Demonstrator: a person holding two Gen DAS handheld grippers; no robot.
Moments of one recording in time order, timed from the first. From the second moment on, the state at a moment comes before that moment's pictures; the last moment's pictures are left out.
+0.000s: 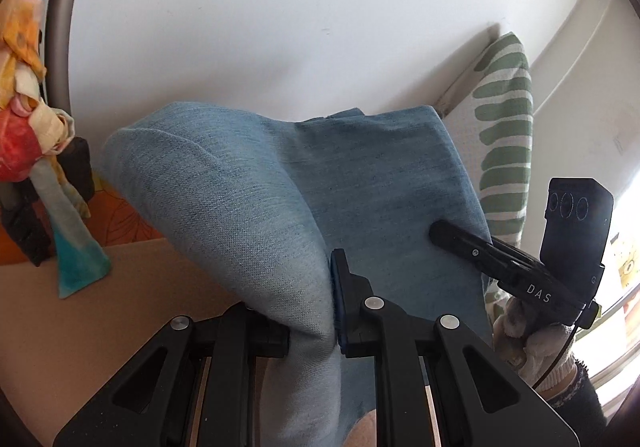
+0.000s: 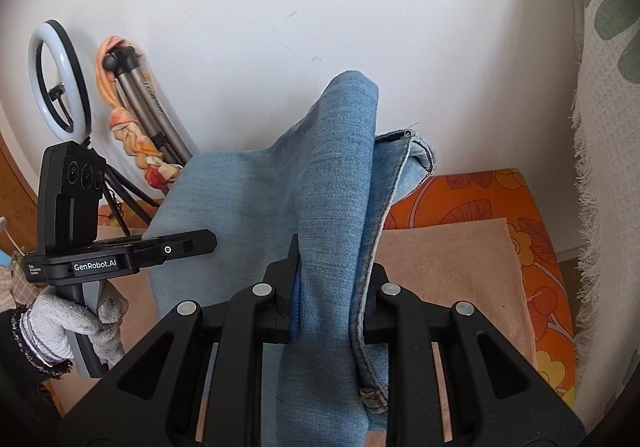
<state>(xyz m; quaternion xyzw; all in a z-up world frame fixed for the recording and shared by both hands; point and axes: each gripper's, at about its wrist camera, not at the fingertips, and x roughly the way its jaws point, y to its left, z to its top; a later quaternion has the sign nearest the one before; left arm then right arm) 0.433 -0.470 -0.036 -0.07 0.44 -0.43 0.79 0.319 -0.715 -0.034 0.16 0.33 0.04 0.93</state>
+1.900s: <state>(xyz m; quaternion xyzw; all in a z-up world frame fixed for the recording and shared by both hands) 0.215 -0.338 0.074 0.06 0.30 -0.40 0.87 0.141 -0.587 0.055 0.09 0.32 -0.12 0.94</state>
